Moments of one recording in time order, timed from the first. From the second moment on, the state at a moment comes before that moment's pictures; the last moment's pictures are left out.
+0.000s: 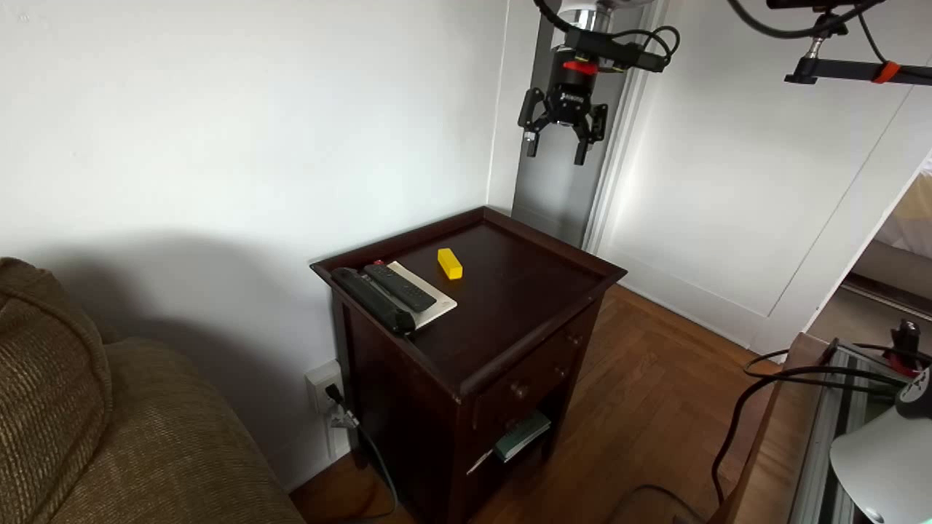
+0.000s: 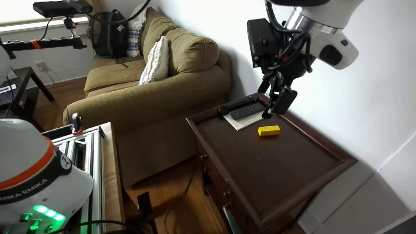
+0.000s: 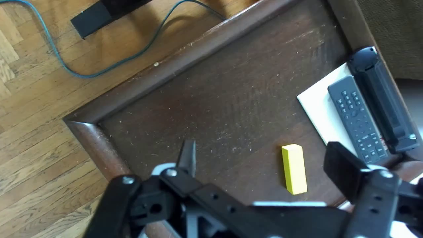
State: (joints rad) arm -0.13 0.27 -0.15 -1.96 0.25 2.00 0.10
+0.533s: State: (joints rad) arm -0.14 0.61 -0.10 -1.63 0.31 1.93 0.13
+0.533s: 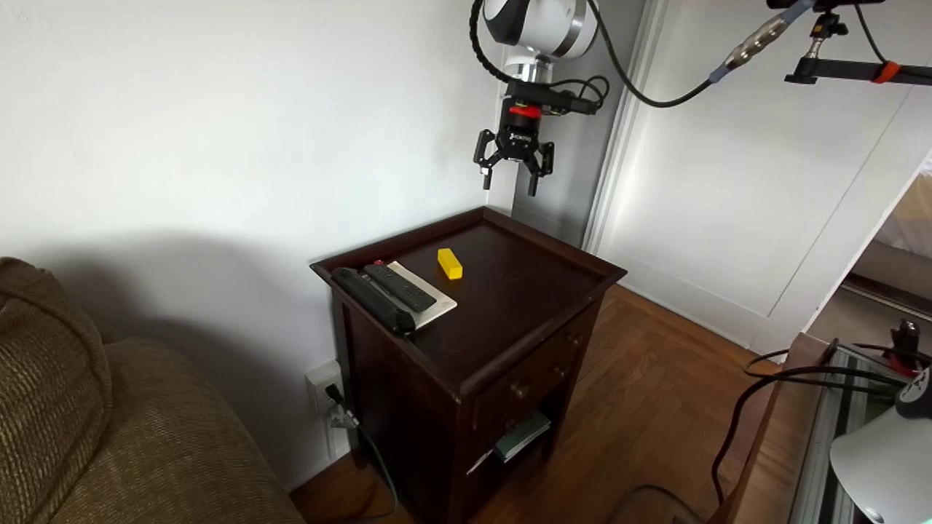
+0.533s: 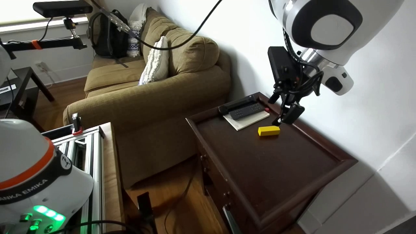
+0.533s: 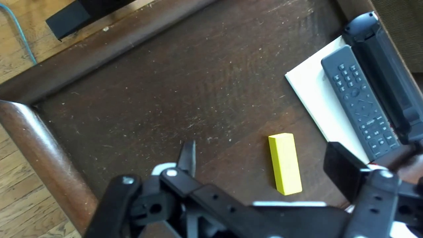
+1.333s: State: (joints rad) arm -0.14 0.96 -0.06 -1.20 0.30 1.77 0.16
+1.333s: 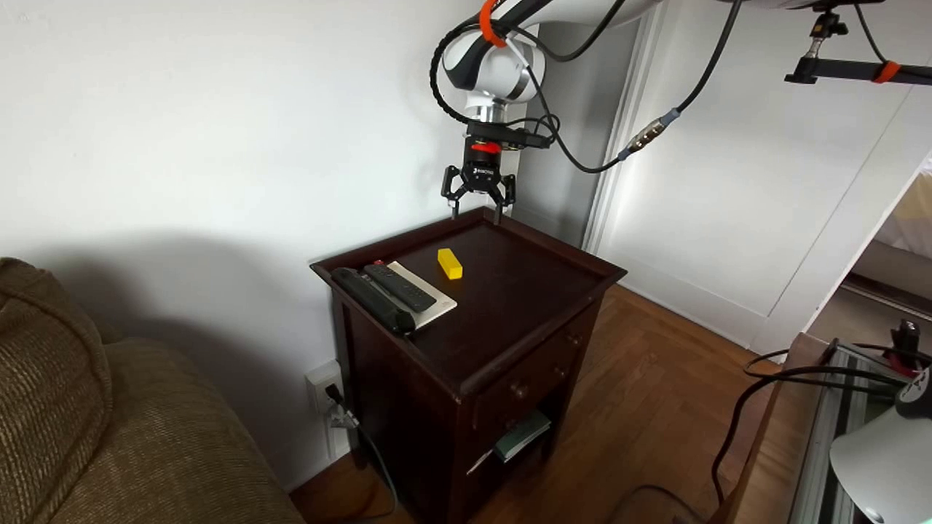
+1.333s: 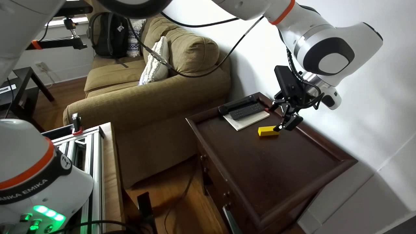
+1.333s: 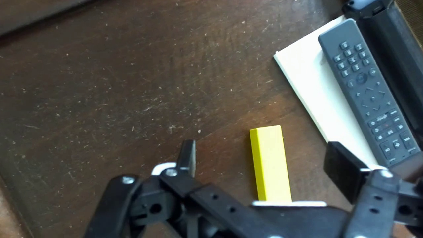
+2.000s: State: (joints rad) arm -0.12 1.07 -0.05 -1.14 0.30 1.89 0.16
